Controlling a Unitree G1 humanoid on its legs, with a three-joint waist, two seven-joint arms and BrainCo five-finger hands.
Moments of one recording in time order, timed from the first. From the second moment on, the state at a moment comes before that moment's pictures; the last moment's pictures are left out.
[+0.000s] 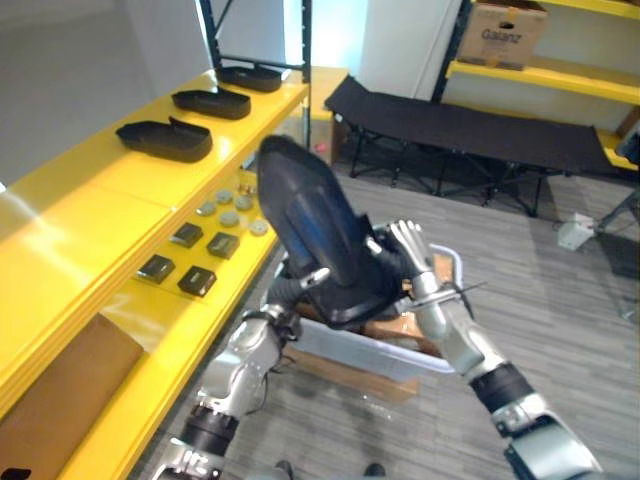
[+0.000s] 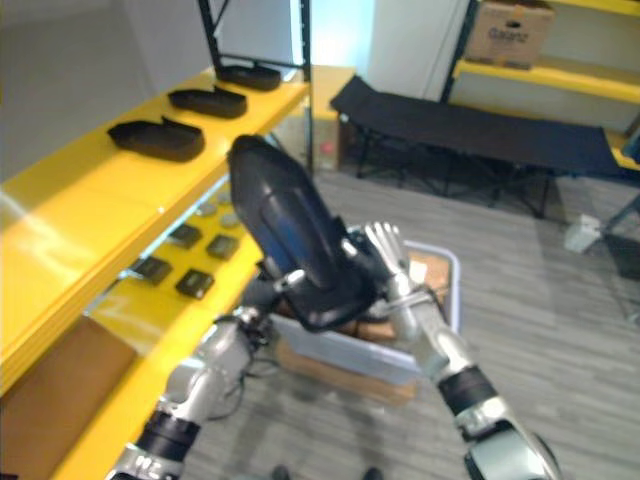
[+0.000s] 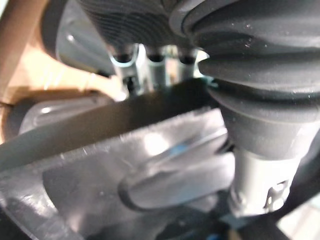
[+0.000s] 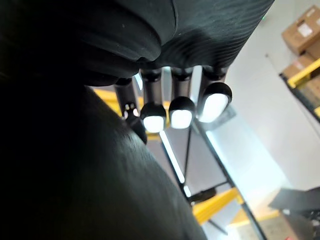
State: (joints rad) left arm -0.21 0.16 -0.25 0.07 -0.66 0.21 0.10; right arm -0.41 -0.35 0.40 0.30 -0.68 -0.24 -0.46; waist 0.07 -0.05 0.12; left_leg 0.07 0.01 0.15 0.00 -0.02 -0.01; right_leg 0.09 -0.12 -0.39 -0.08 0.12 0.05
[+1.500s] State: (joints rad) left arm -0.17 0.11 -0.01 -0.10 -0.06 -0.06 0.53; right arm -0.23 -0.30 0.02 -0.27 -0.15 -0.37 -0.52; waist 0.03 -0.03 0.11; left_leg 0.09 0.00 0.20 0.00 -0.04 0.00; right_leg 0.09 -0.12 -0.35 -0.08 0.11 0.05
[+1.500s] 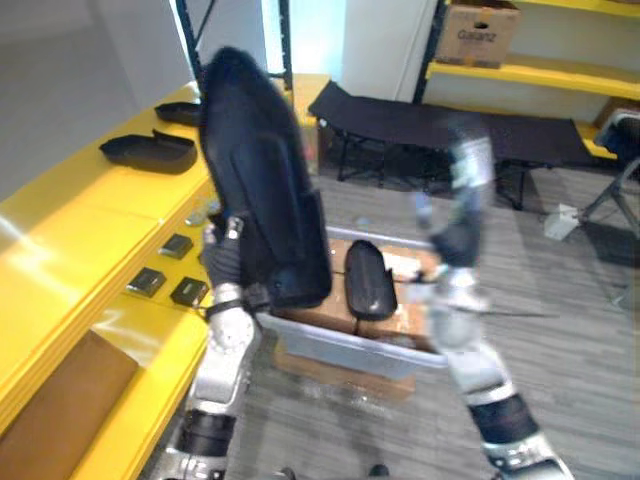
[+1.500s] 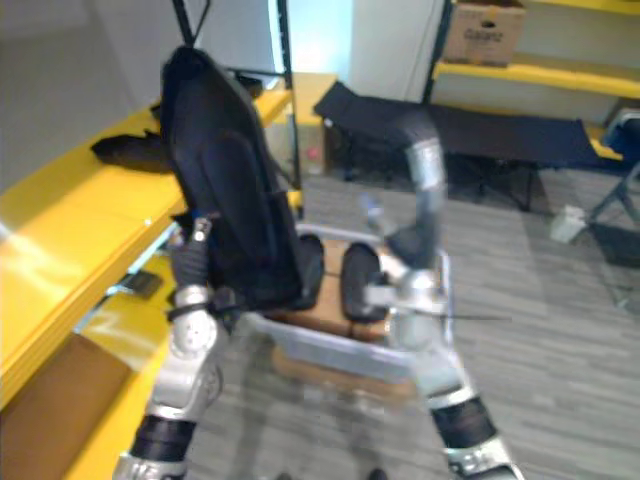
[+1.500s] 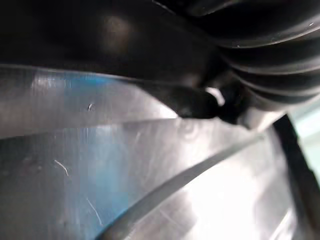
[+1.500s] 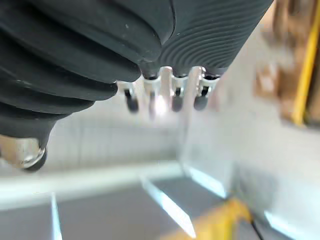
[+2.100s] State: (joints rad) left arm 0.17 -0.02 0.11 -0.34 -0.07 -0.34 0.49; right arm 0.33 0.02 -0.30 -0.01 0.34 -0.36 -0.31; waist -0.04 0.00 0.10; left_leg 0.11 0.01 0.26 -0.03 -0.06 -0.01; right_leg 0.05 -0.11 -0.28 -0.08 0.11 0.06
